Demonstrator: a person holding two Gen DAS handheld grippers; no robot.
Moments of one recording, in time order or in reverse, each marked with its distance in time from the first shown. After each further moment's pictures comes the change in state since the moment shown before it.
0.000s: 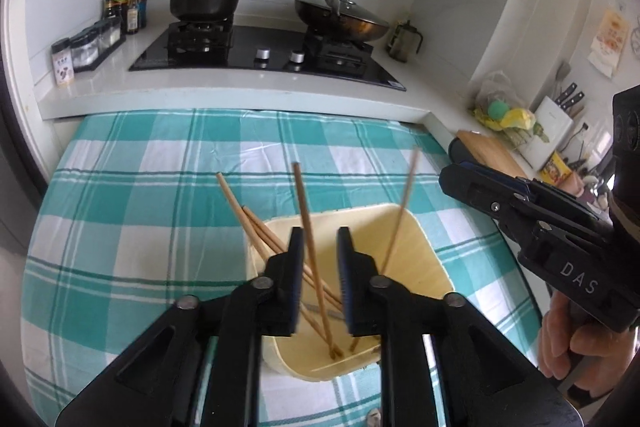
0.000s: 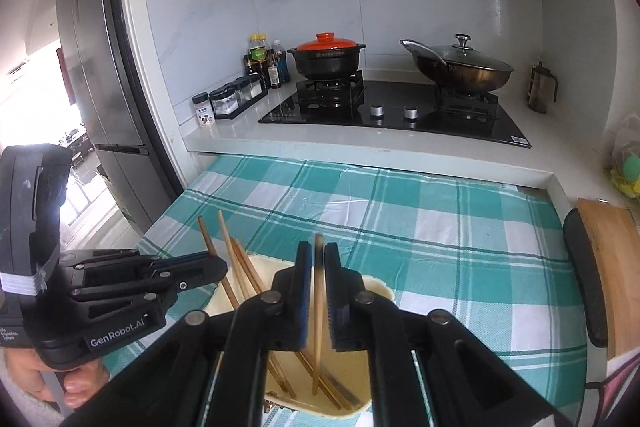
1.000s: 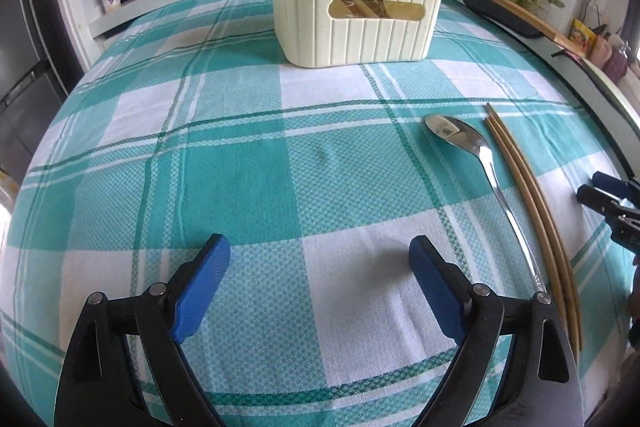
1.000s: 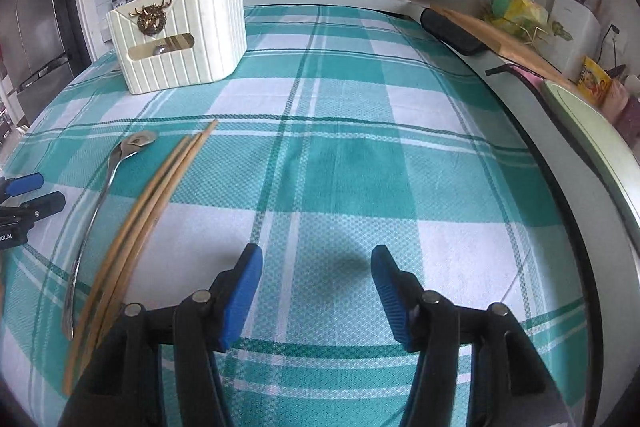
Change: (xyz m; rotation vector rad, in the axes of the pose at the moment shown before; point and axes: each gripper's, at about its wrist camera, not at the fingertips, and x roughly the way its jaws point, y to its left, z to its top) left arm -0.024 -0.010 -0.272 0.131 0.159 0.226; right arm -0.113 -0.050 -0.323 0.103 0.239 -0.344
